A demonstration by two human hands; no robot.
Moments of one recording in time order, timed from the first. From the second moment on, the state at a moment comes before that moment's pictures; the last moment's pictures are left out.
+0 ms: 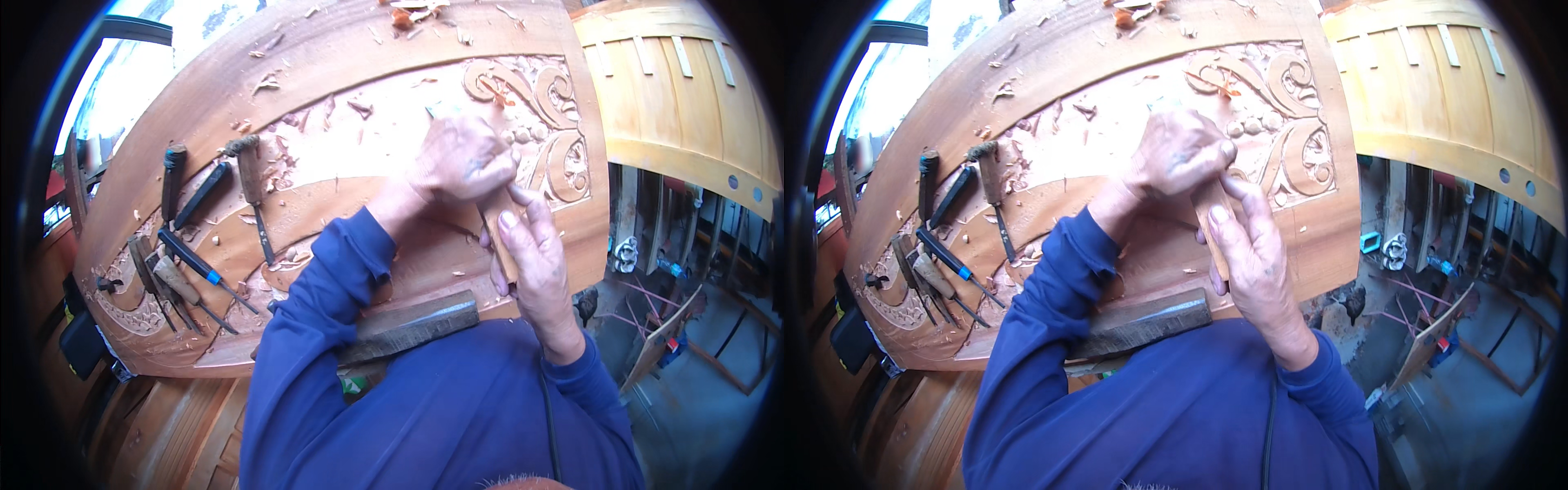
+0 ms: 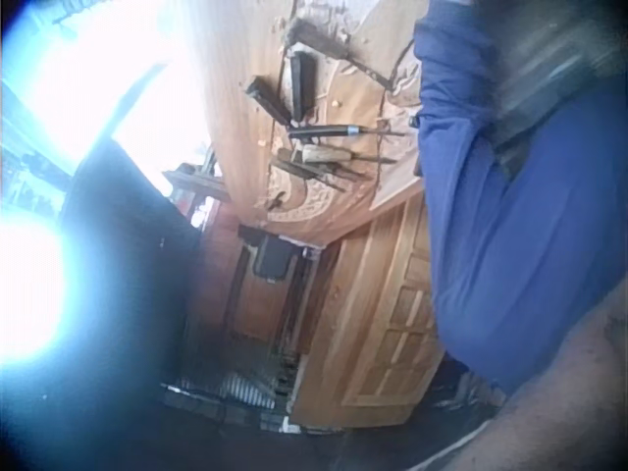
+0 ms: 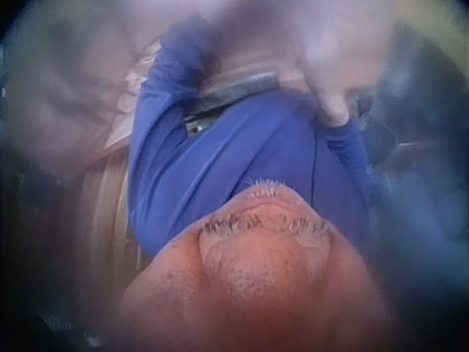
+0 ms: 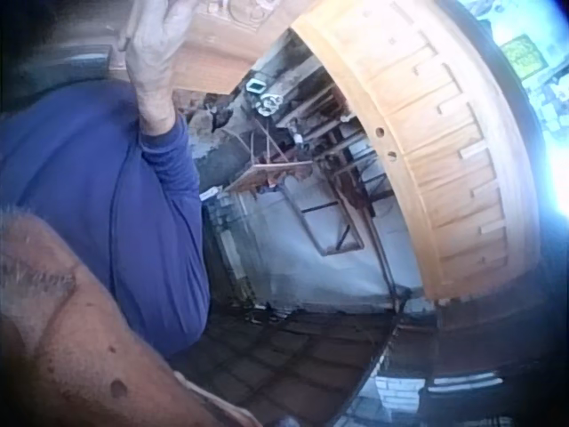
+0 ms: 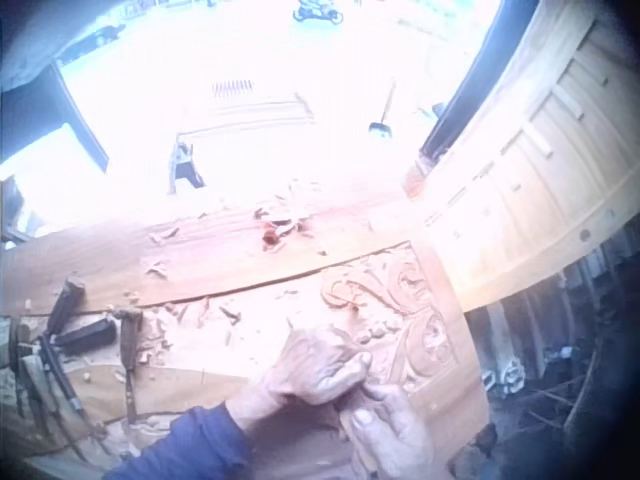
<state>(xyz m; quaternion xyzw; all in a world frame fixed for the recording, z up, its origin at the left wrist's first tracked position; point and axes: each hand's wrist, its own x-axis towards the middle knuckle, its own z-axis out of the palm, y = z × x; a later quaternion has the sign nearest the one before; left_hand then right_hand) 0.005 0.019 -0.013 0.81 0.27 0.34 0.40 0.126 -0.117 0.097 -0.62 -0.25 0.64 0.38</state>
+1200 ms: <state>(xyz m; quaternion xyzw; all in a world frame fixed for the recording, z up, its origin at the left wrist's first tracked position) 0.008 0.045 -0.018 0.82 0.25 0.36 0.38 0.124 -0.094 0.093 -0.62 -0.25 0.63 0.40</state>
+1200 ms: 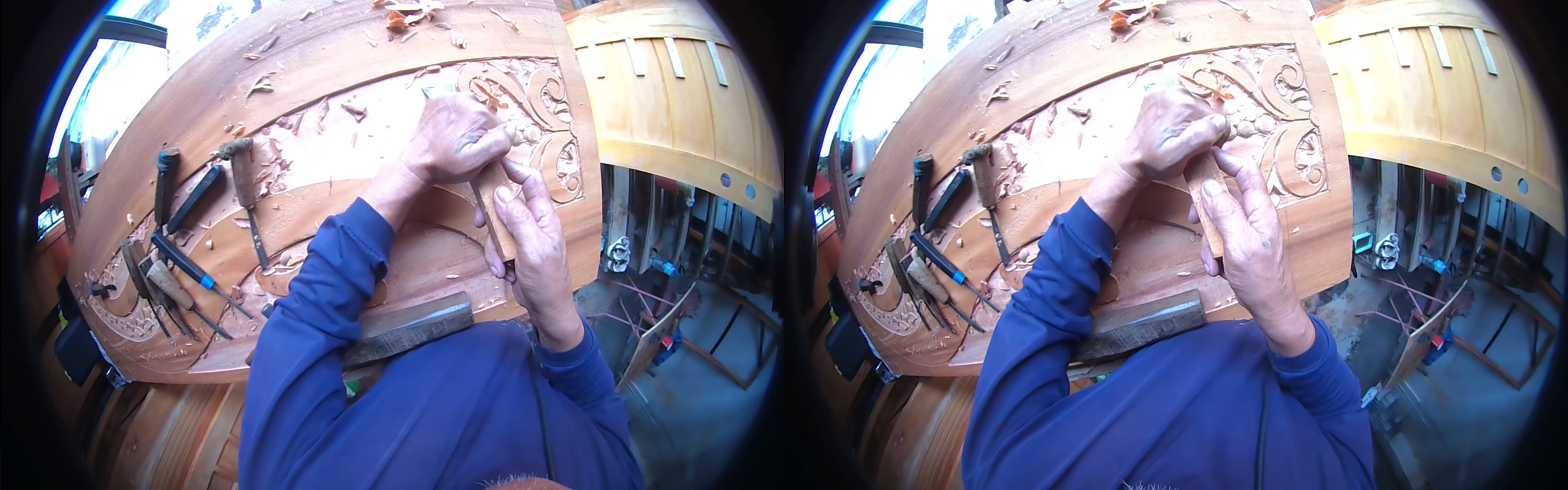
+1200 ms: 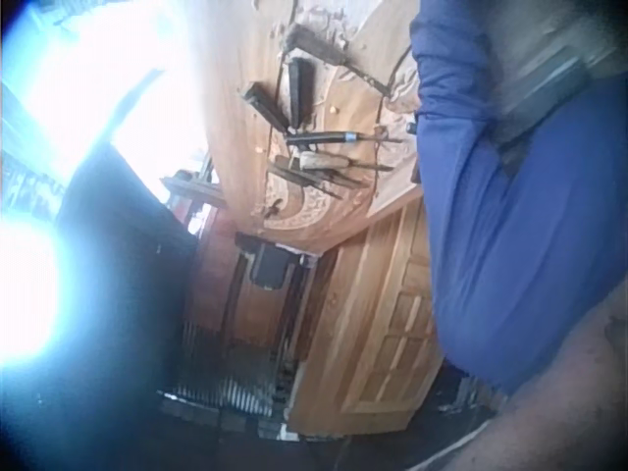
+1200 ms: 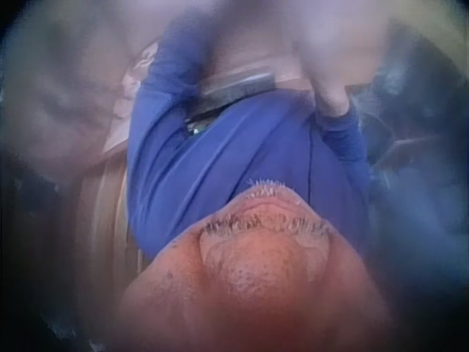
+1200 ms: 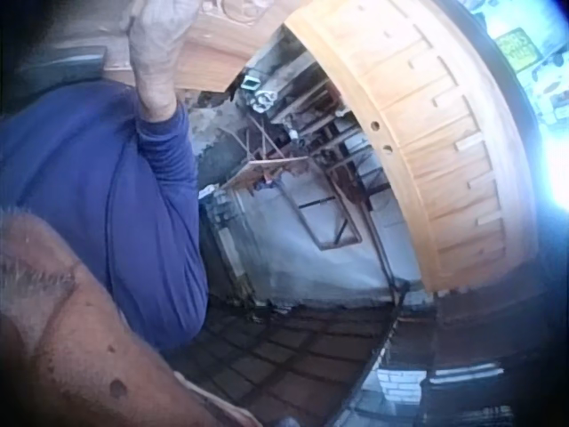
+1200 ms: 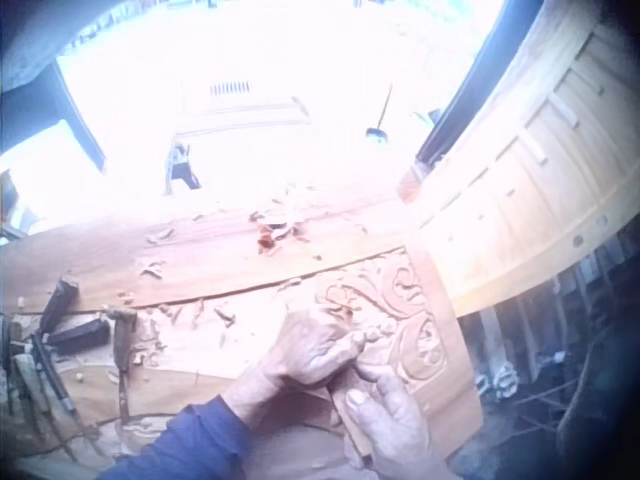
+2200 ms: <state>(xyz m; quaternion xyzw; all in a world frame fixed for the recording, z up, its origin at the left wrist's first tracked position) -0.012 -0.014 -0.003 0.82 0.20 0.32 0.43 0.114 -0.145 0.101 -0.61 -0.27 0.65 0.36</state>
